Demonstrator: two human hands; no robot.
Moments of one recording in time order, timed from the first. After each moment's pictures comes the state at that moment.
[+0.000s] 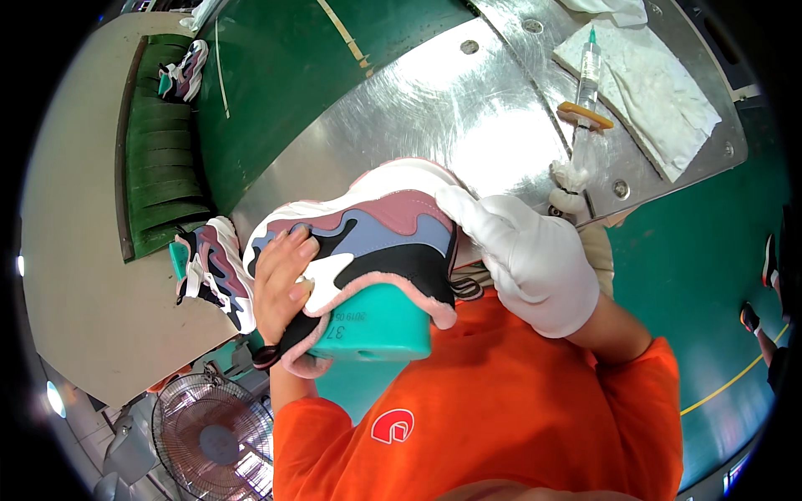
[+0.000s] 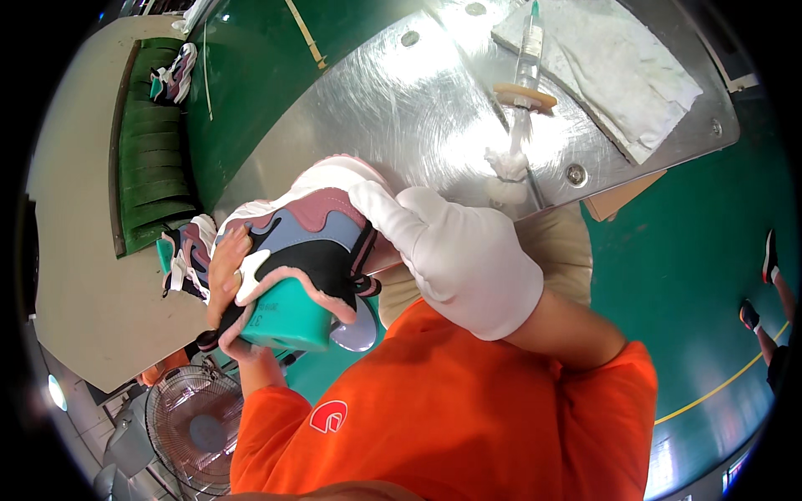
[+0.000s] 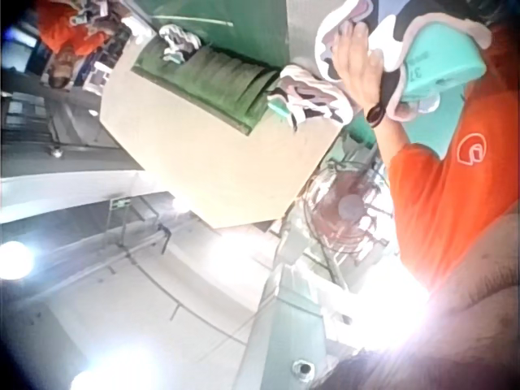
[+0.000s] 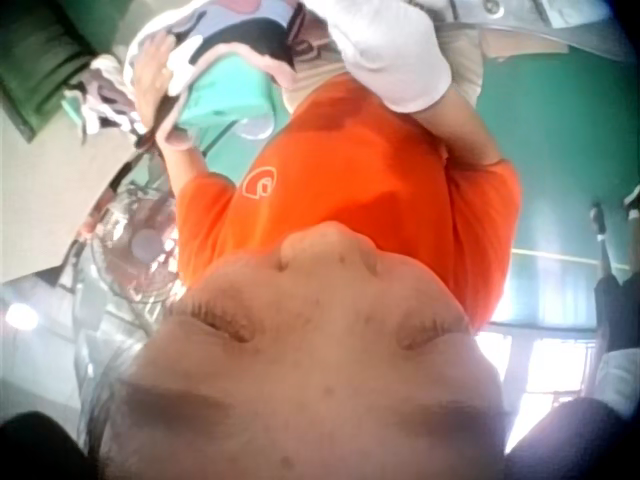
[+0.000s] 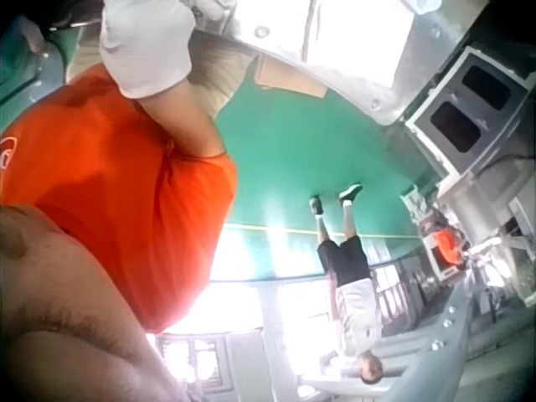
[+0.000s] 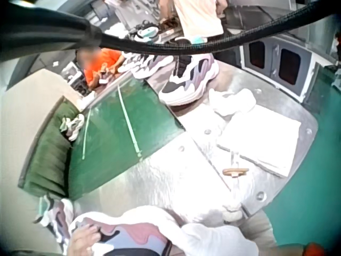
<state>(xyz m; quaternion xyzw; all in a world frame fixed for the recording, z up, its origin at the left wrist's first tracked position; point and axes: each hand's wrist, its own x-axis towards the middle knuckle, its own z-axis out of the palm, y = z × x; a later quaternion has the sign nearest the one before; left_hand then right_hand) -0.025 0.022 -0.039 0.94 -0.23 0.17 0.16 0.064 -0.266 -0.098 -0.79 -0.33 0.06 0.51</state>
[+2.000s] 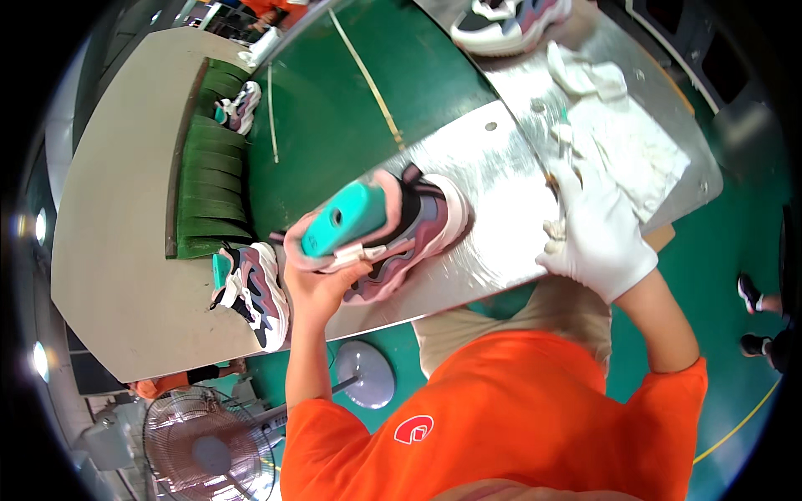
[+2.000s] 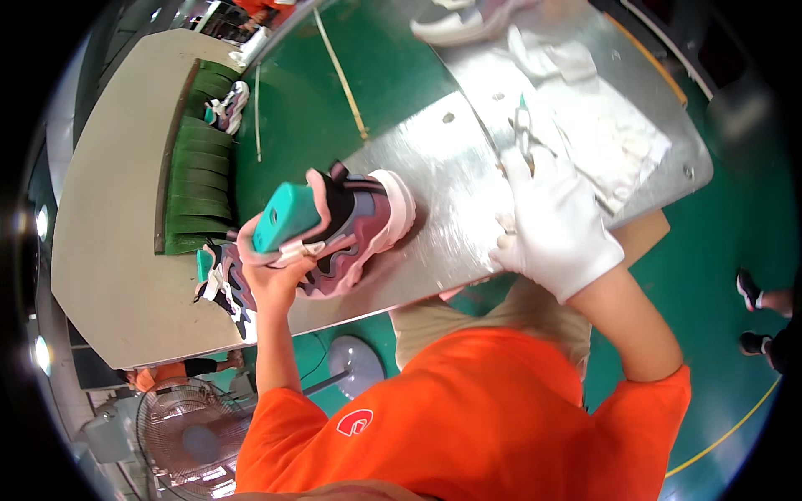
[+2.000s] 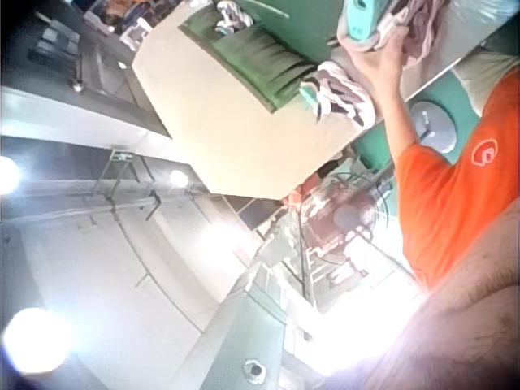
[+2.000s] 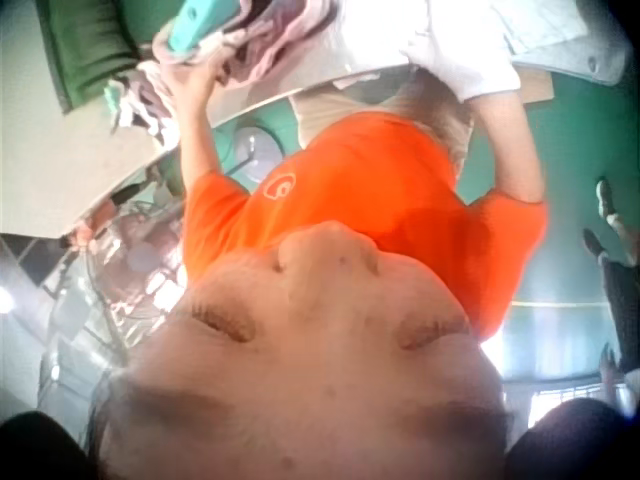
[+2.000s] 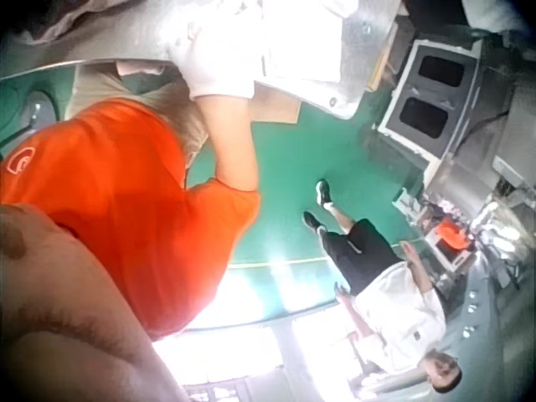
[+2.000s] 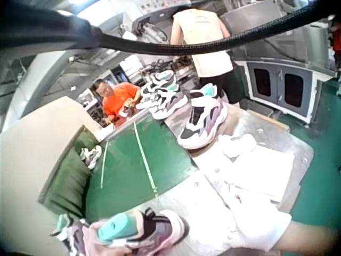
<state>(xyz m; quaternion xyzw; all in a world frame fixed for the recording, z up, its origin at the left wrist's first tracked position) 0.006 0.021 -0.042 0.84 0.03 0.20 0.51 0.122 -0.318 -0.074 -0.92 -0.29 -0.04 0.26</state>
